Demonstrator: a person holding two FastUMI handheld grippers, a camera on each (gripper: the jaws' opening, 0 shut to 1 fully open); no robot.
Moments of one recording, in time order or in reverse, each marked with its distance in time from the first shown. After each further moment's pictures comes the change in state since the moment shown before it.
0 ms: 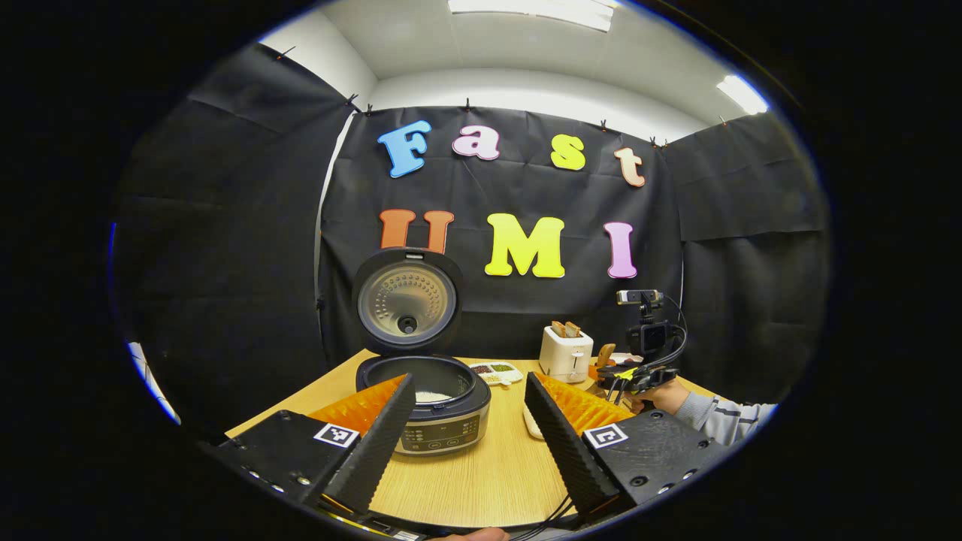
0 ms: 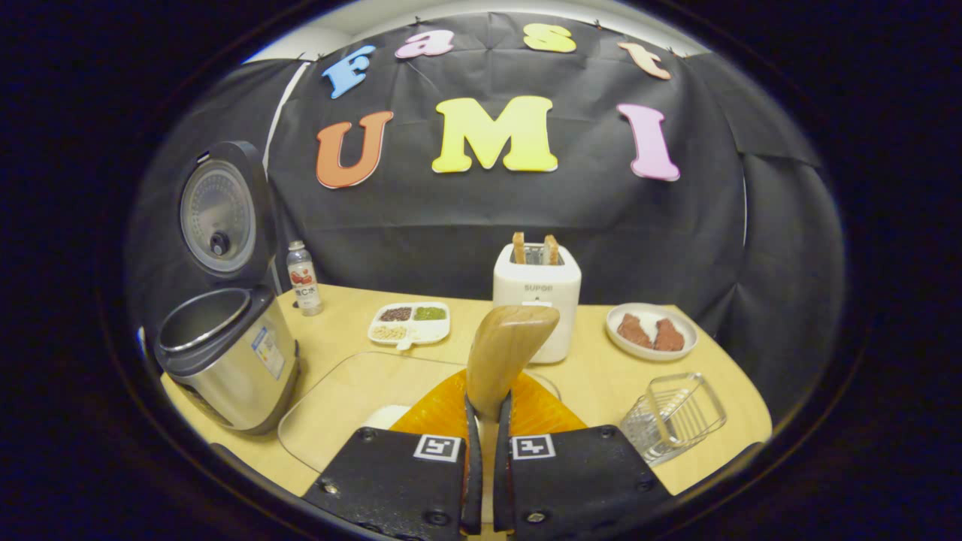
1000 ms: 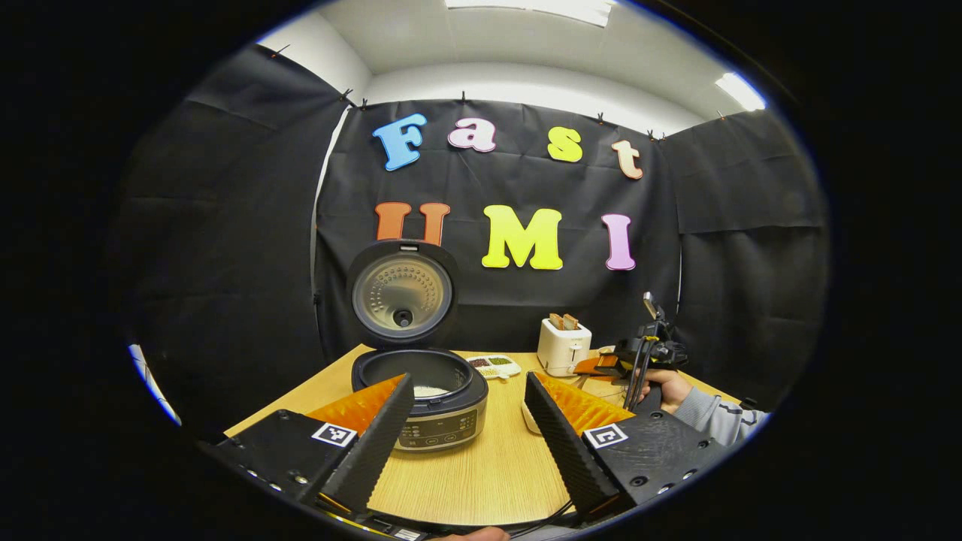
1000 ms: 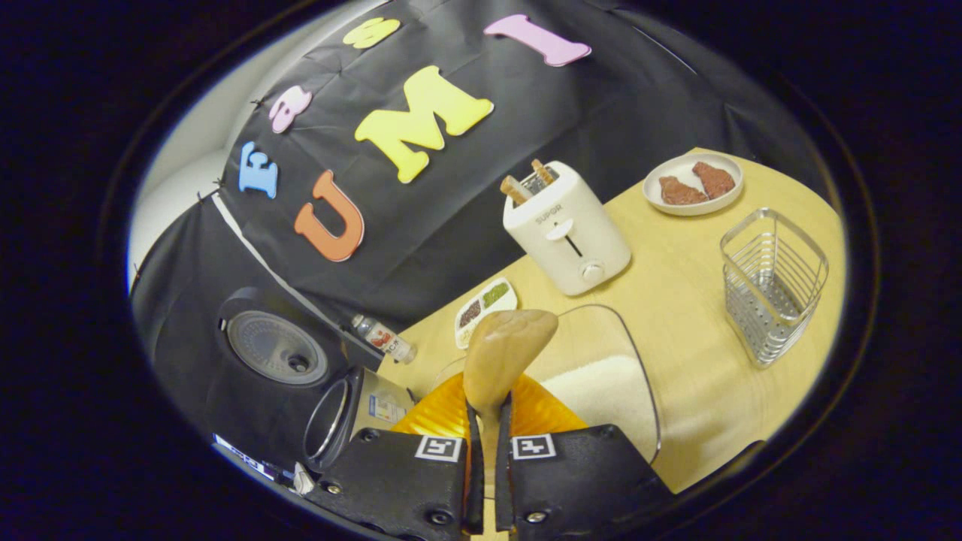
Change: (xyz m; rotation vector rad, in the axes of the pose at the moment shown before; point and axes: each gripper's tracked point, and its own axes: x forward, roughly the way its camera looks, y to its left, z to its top) left arm 0.000 0.002 -0.003 0.026 0.031 0.005; right arm -0.012 0.021 0.013 0.623 0.098 0.261
